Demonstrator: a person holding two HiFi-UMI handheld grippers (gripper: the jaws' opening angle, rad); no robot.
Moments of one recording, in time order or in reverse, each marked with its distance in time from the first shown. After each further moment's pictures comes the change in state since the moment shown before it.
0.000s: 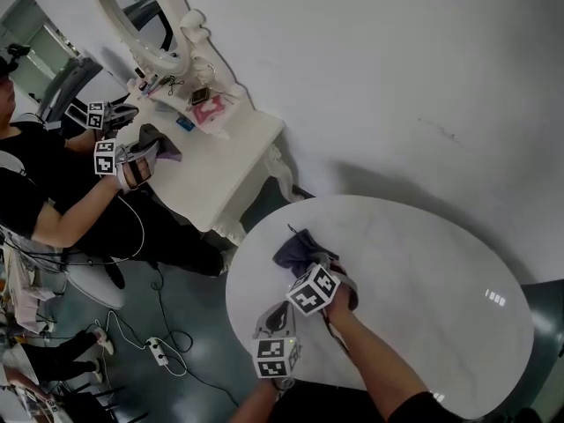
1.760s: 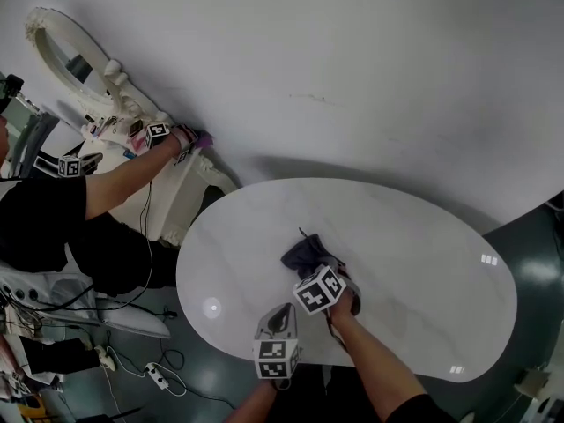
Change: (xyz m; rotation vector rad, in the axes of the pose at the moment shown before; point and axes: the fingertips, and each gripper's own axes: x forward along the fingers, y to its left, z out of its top) left arm -0.025 -0.190 -0.041 0.173 0.033 -0.209; right arm -0.120 -0.057 -0.196 0.316 0.050 -0.149
